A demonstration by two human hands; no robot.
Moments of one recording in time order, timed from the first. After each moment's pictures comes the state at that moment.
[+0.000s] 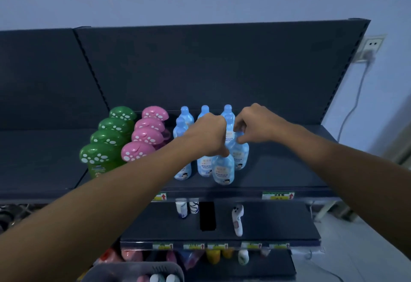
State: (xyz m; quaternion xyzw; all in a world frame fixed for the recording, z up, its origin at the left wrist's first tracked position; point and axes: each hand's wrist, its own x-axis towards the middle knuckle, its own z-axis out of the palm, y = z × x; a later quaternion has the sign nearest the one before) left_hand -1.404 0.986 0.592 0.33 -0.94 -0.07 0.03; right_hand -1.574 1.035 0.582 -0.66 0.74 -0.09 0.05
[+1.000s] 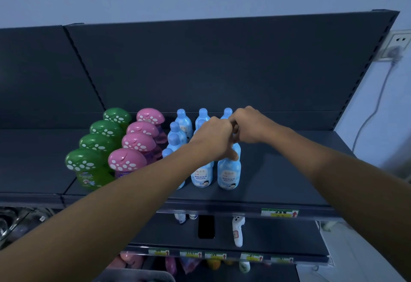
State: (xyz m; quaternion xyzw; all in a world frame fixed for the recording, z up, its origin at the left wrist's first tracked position) left_hand -1.456 0.962 0.562 0.37 -0.92 -0.10 0.08; right_hand -1.607 0.984 0.558 -0.67 0.73 -0.12 0.10
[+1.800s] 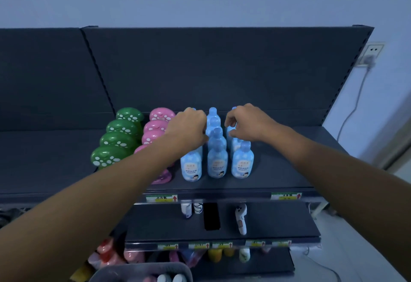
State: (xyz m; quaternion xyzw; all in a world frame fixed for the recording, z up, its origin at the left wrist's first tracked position) left_hand -1.342 0.932 0.595 0.37 -0.93 0.00 0.09; right_hand -1.525 1.007 0.592 -0.64 0.76 -0.10 0.03
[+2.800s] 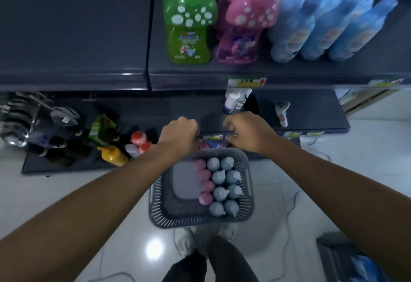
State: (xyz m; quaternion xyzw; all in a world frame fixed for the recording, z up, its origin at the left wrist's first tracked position) left_hand -1.058 0.919 0.332 0.39 -0.90 -0.18 -0.13; right_hand -1.232 1.019 0.347 -0.57 0.79 -0.01 0.23
